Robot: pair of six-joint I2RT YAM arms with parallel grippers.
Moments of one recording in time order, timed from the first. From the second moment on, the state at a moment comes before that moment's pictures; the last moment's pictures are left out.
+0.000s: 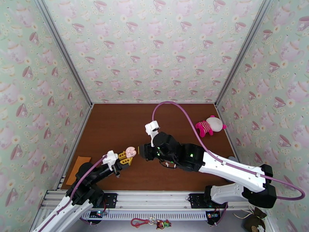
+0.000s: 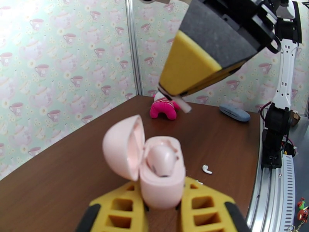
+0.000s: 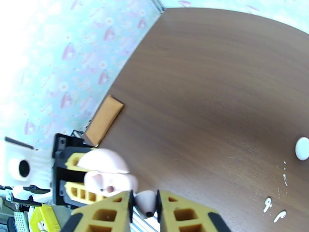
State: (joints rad) left arm -0.63 0.21 0.27 0.00 0.39 0.10; right arm 1.22 1.28 1.30 -0.54 0.15 0.69
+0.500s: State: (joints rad) left arm -0.62 0.21 0.27 0.02 0.40 0.04; right arm 1.28 1.25 1.21 -0.32 0.21 0.68
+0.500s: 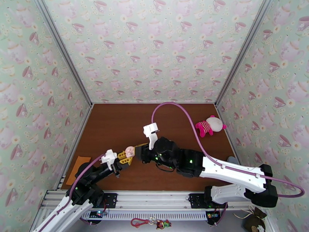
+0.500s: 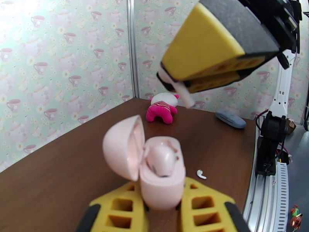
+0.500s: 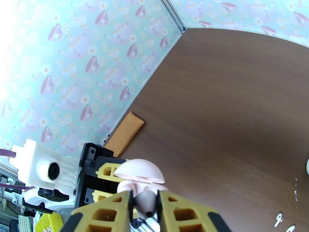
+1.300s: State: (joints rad) left arm -0.60 0.27 0.27 0.13 0.46 -0.13; right arm 1.30 1.26 1.18 -0.23 0.26 0.68
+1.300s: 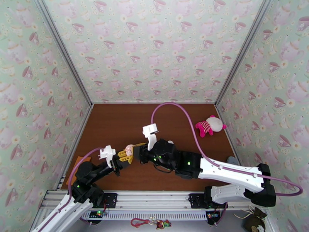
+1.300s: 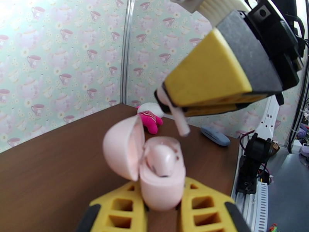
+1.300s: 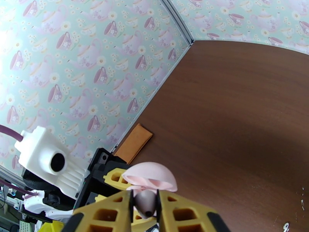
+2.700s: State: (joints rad) left arm -0.59 0.28 0.27 0.13 0.49 -0.16; right arm 1.32 1.28 1.13 -0.17 0.31 0.67
